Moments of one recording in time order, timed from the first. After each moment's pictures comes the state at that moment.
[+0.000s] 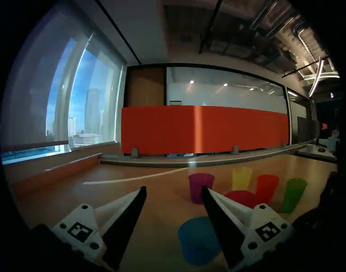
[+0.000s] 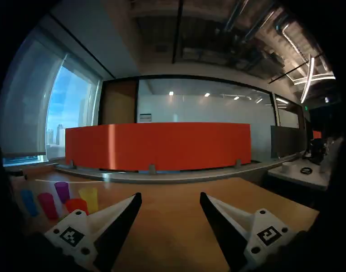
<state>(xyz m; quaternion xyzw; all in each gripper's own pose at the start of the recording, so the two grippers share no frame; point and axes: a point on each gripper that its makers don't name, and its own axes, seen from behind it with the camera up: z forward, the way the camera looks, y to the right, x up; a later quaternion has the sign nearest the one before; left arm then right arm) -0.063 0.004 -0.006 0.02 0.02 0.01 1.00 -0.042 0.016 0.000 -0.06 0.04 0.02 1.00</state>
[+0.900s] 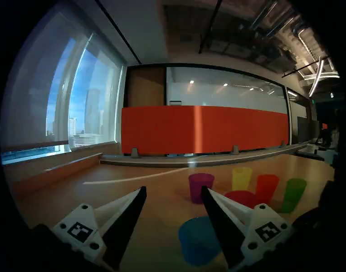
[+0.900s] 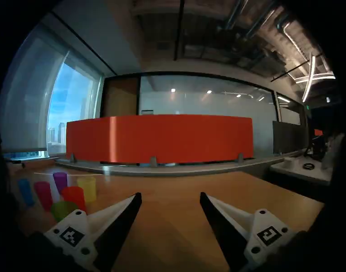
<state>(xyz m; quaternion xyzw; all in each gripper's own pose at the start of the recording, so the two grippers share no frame) -0.062 0.003 -0.006 0.02 0.03 0.01 1.00 -0.080 0.015 0.008 -0.06 0.03 0.02 1.00</state>
